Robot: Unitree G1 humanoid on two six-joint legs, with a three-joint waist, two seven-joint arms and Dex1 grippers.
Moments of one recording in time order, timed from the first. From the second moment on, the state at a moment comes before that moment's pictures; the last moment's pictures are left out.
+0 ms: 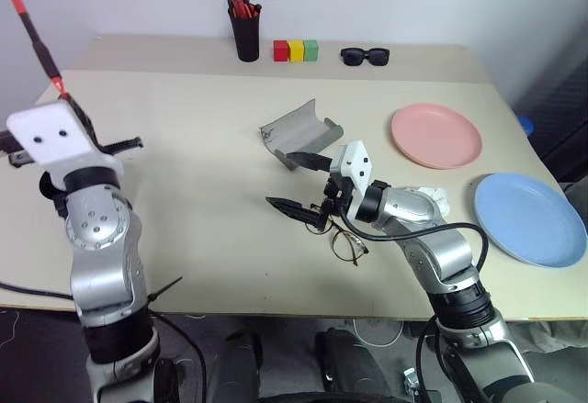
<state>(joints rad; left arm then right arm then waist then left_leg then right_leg) -0.23 0.23 0.34 -0.56 0.04 0.41 0.25 -0.44 -0.32 0.21 -0.23 0.38 0.37 0.81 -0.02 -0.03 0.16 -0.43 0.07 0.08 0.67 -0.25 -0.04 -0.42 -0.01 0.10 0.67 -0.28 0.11</state>
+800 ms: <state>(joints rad) -0.08 0.12 0.15 -0.63 0.05 0.77 0.05 -0.43 -0.34 0.21 -0.23 0.39 0.36 0.84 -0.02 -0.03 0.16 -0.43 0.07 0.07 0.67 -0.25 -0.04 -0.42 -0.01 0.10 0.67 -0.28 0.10</state>
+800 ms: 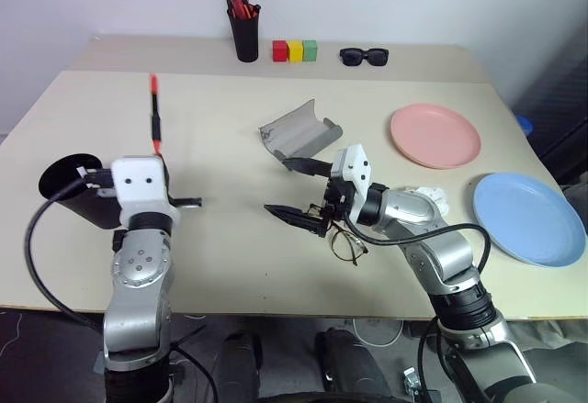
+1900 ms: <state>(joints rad) -0.65 0.04 0.39 -0.24 -0.03 1.43 0.10 -0.44 -0.39 0.22 -0.18 0.33 0.32 0.86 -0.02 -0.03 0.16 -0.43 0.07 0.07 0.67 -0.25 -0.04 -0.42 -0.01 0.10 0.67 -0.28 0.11</state>
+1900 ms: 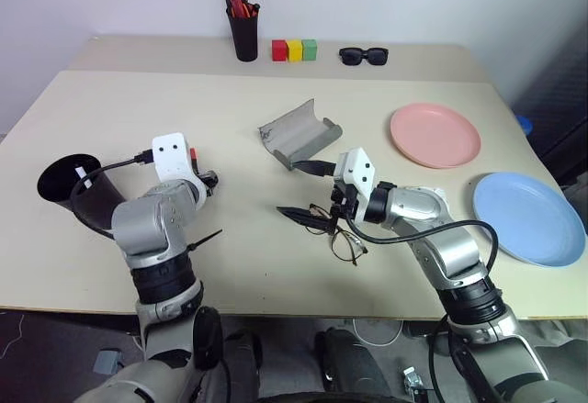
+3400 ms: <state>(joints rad) -0.14 0.20 0.39 -0.54 0.25 0.31 0.28 -0.43 -0.18 0.26 -0.17 0.39 0.29 0.85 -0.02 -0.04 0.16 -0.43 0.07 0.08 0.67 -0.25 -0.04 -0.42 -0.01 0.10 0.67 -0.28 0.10</state>
